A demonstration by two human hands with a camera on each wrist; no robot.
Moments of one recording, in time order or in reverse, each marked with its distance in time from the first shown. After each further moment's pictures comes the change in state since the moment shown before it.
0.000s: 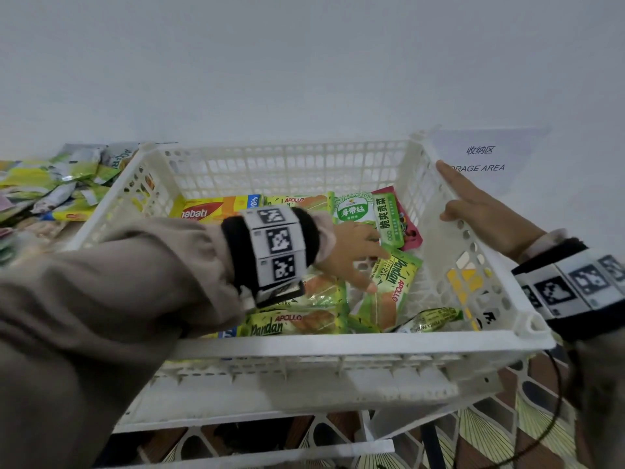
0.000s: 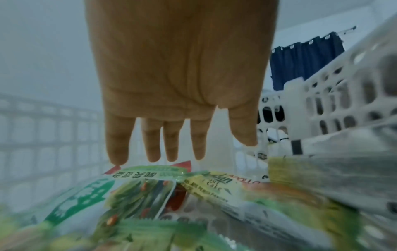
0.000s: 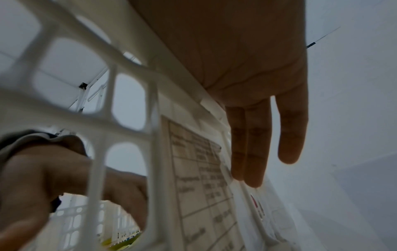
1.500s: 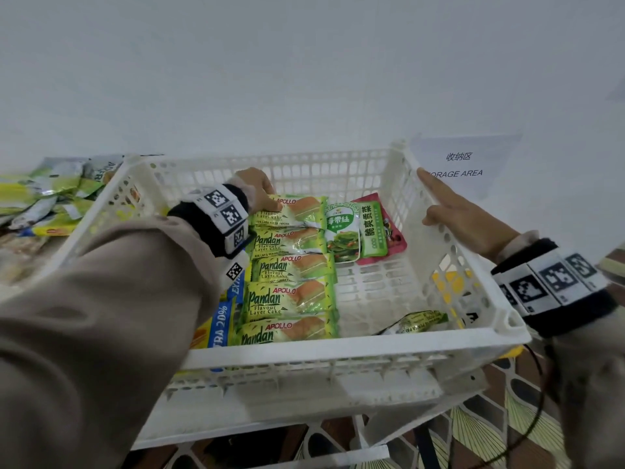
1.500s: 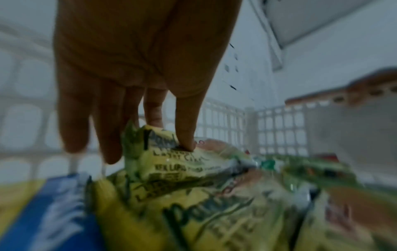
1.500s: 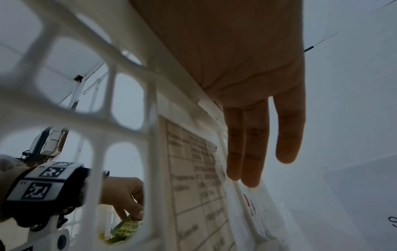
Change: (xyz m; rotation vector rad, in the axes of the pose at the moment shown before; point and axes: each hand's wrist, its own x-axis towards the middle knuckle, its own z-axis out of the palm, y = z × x) left_hand -0.008 -0.122 0.011 -0.680 0.442 -0.779; right_hand -0.004 -0.003 0.001 0.004 0.005 0.006
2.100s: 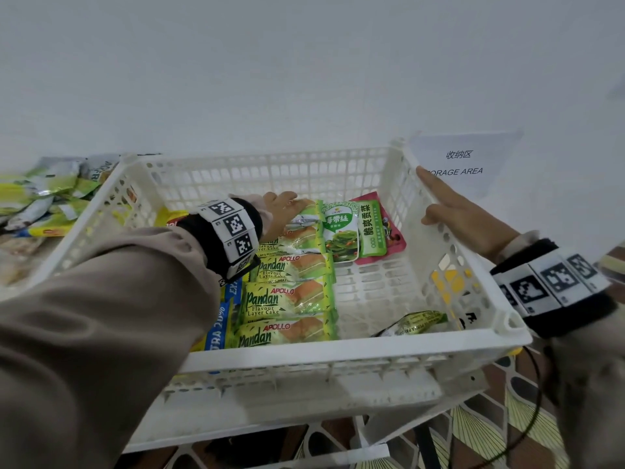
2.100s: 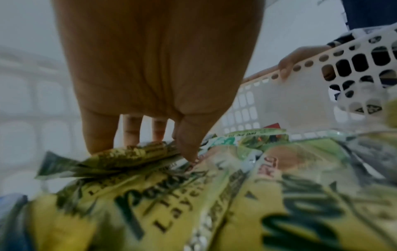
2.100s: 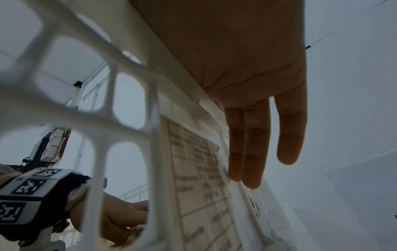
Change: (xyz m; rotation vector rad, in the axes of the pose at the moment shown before) left_hand -0.008 0.003 0.040 0.724 -0.175 0.393; right_hand 0.003 0.004 0.000 0.023 -0.011 -0.007
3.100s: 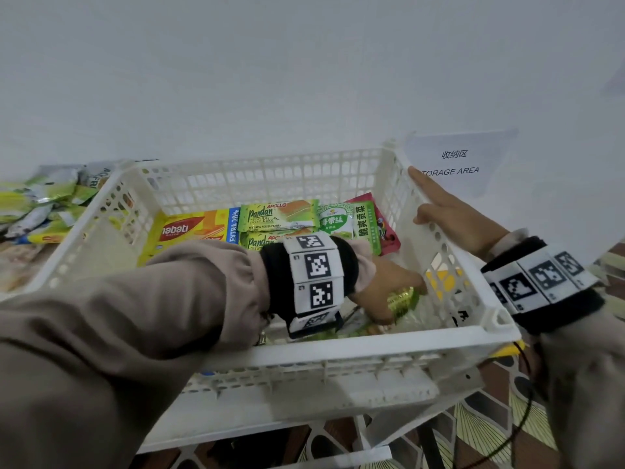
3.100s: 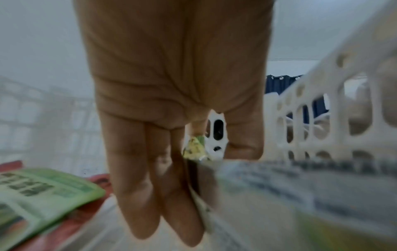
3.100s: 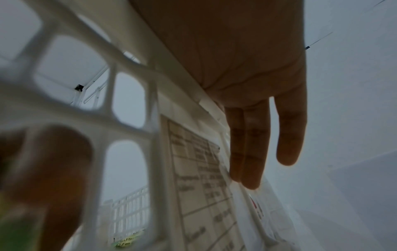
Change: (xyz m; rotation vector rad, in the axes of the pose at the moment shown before) left_hand -0.055 0.143 -0.062 -0.298 -0.257 0.603; right_hand 0.001 0.002 0.001 0.061 0.007 -0.018
